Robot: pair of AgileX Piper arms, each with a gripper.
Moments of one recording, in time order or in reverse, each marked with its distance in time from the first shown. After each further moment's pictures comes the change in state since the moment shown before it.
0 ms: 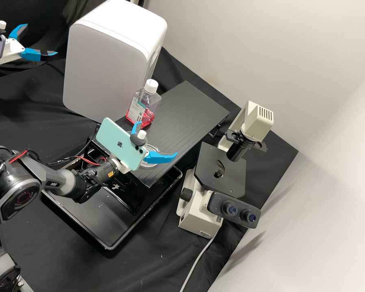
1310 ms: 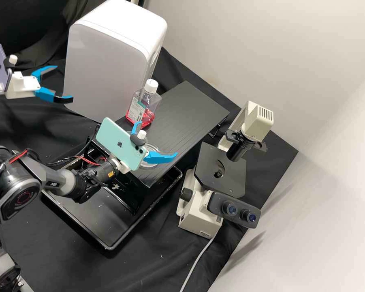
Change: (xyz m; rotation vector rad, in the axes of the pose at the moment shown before) left arm -0.030 -0.064 0.089 -0.118 -0.375 -0.145; right arm 0.000 0.000 0.000 0.000 0.000 0.000
